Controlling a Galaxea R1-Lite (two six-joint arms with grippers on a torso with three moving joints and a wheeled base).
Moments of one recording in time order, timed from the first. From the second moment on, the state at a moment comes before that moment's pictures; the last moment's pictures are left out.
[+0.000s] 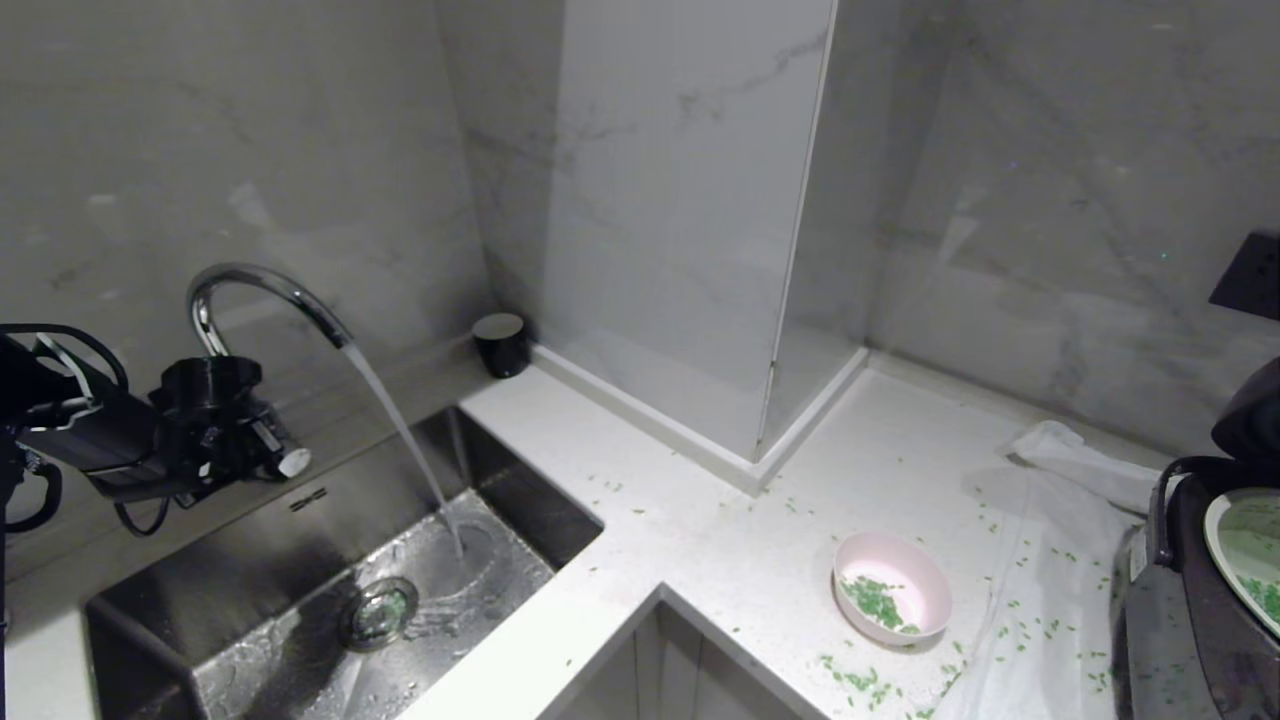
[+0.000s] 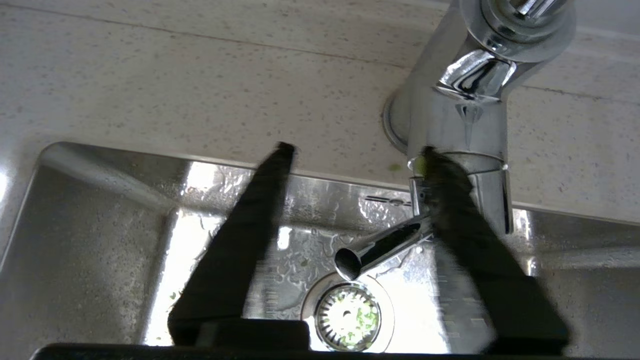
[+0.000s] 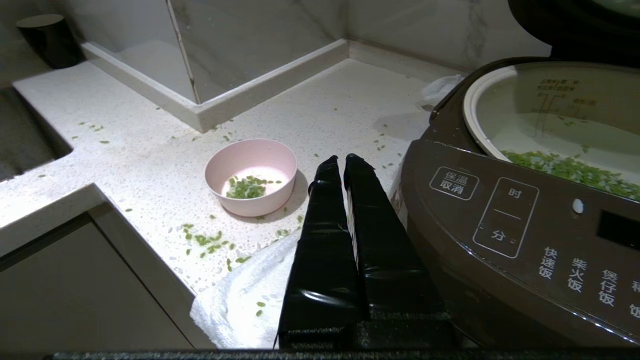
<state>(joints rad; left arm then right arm) 0.26 2.32 -1.28 -0.41 0.47 -0.47 0.00 0.00 0.00 0.01 0.00 0.00</state>
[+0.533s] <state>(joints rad) 0.26 2.31 -1.29 -0.41 0.46 -0.47 0.00 0.00 0.00 0.01 0.00 0.00</state>
